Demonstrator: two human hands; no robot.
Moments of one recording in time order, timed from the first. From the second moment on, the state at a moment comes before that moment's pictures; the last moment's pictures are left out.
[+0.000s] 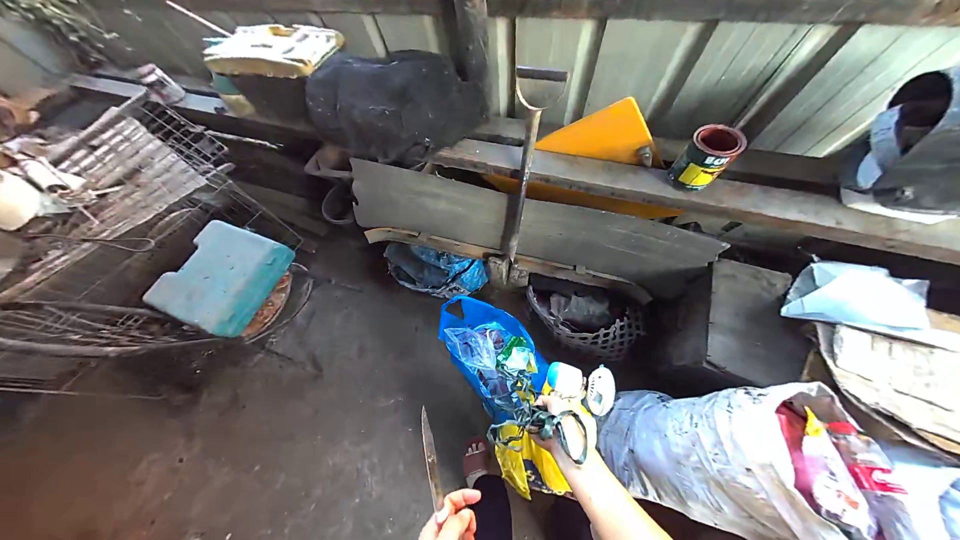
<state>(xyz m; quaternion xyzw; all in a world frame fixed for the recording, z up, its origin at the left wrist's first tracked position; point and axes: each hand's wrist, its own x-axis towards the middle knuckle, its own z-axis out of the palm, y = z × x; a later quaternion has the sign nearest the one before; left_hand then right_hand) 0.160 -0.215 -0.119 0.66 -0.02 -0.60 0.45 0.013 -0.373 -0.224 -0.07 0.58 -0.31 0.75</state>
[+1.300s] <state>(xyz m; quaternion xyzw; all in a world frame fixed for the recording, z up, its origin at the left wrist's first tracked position) 0.304 -0.410 -0.521 0.81 -0.49 0.08 0.32 -0.060 -0.517 -0.613 -0.55 0.60 -0.14 0.56</state>
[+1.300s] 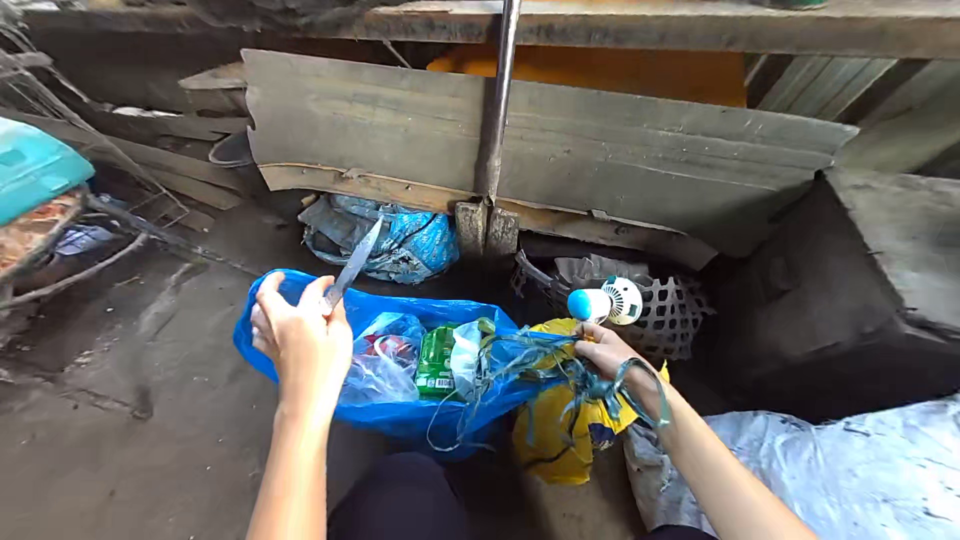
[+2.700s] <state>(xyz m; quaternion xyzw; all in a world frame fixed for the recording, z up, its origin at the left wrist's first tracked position) 0.227 -0.497 -0.533 0.58 -0.60 -0.44 0.33 -0.039 -0.492 -0.549 -0.51 0.50 -0.39 0.58</state>
